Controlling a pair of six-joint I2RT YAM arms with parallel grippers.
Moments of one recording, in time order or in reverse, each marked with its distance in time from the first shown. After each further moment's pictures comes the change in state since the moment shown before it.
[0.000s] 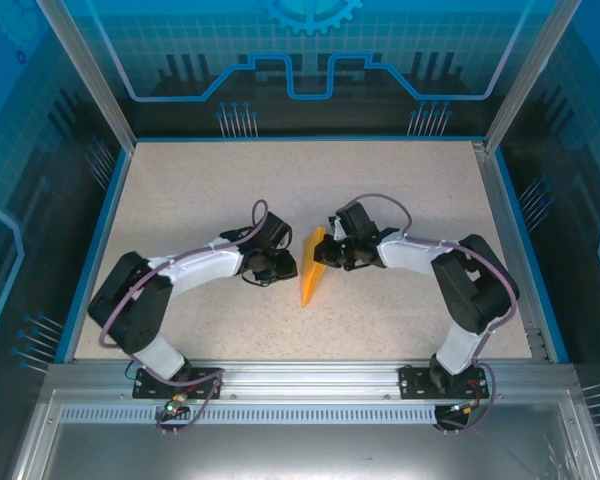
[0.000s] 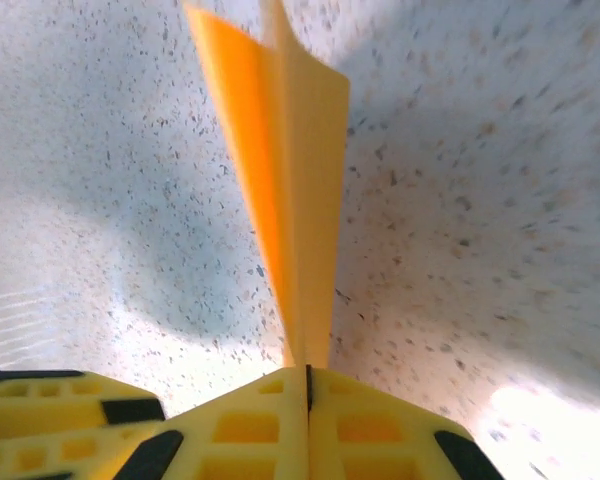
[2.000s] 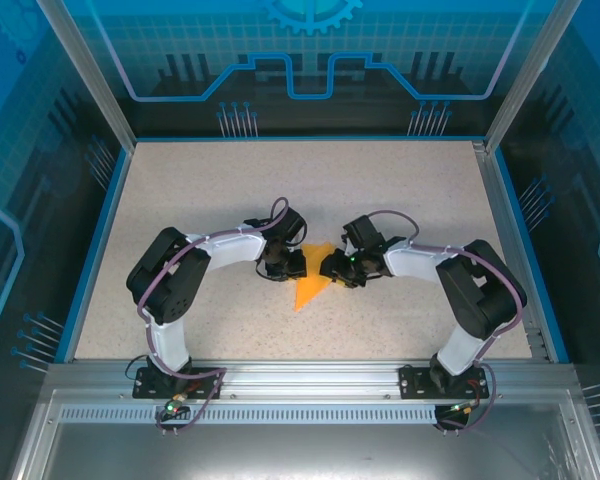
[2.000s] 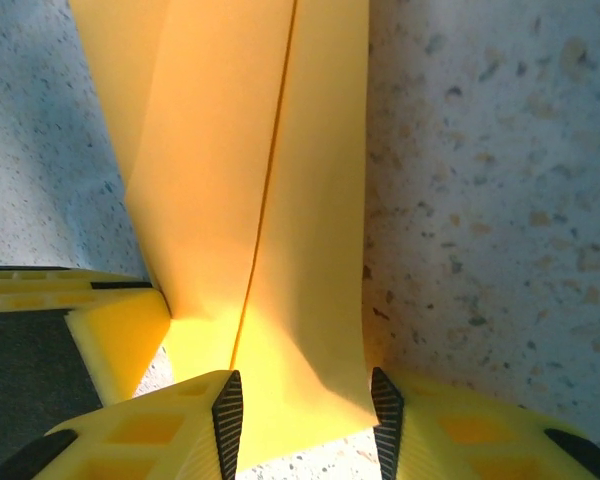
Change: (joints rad) left arm 0.002 0.293 0.193 -0.066 0.107 0.081; right arm -0.010 -0.020 -0.149 -0.015 -0.045 0.158
